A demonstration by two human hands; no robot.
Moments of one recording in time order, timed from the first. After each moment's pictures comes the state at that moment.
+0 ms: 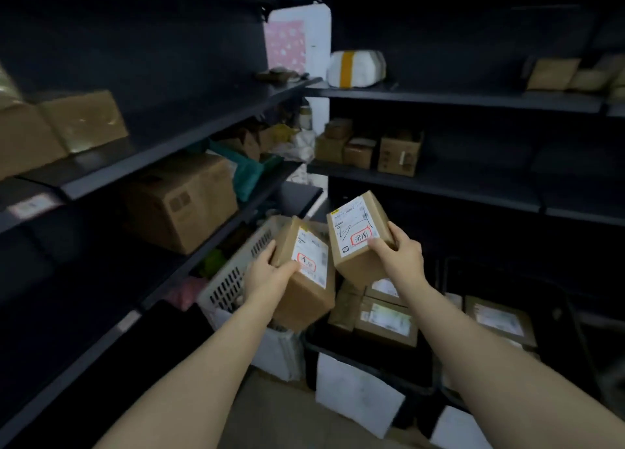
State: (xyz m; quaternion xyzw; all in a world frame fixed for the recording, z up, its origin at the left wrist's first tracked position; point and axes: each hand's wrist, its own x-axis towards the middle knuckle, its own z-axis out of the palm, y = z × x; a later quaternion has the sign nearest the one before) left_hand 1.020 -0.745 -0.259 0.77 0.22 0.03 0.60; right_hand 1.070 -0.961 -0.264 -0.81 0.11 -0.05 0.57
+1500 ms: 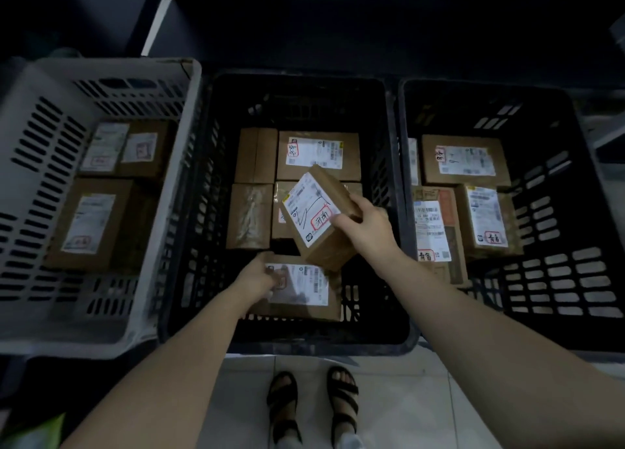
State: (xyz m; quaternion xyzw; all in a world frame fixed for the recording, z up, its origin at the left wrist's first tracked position) left_hand 1.187 -0.867 -0.635 0.80 0.15 -0.41 0.41; right_hand 1.180 -1.069 -0.579 -0.81 0.28 0.15 0.49
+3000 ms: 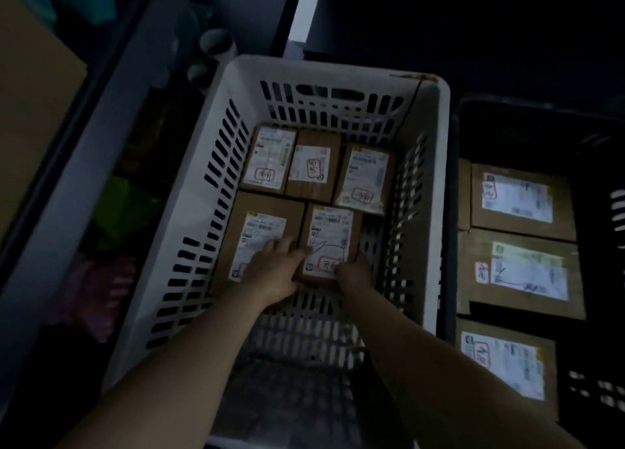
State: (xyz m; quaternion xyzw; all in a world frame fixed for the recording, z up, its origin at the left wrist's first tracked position) left_hand 1.358 -0.574 -0.661 0.91 -0.19 -0.37 0.05; right_hand 1.336 -0.710 -0.697 -0.63 0.50 0.23 0.55
